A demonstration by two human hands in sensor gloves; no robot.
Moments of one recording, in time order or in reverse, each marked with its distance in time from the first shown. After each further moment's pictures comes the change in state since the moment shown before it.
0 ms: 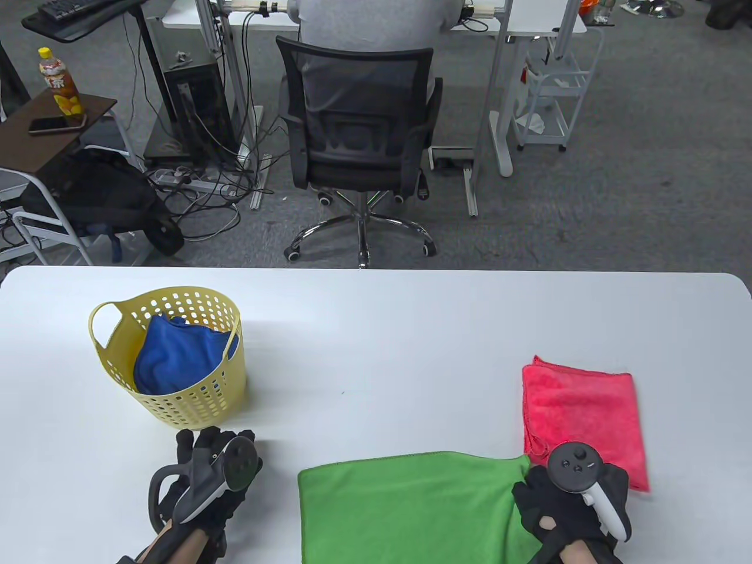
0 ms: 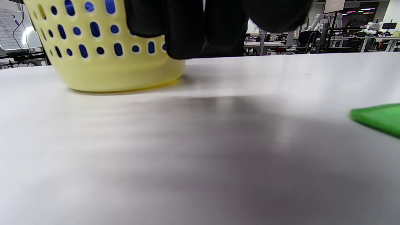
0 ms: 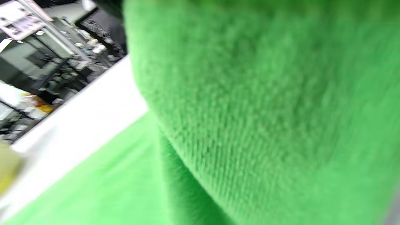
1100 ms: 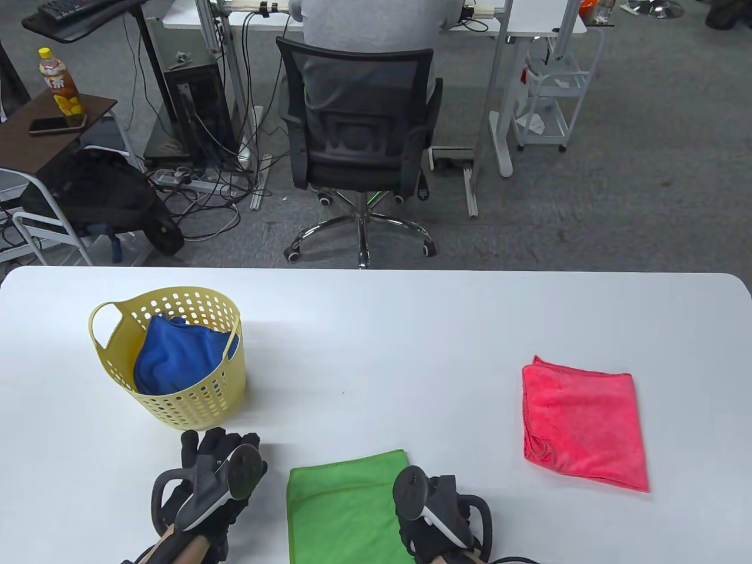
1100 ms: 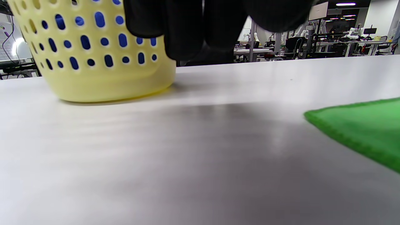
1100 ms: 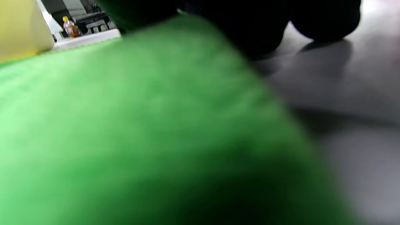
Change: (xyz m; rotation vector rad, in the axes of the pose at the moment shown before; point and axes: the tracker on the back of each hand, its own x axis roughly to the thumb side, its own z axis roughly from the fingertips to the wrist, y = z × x) left_hand 0.006 -0.001 0.007 0.041 -0.041 -0.023; right_hand 0.087 0.142 -0.020 -0.043 -0.093 0.392
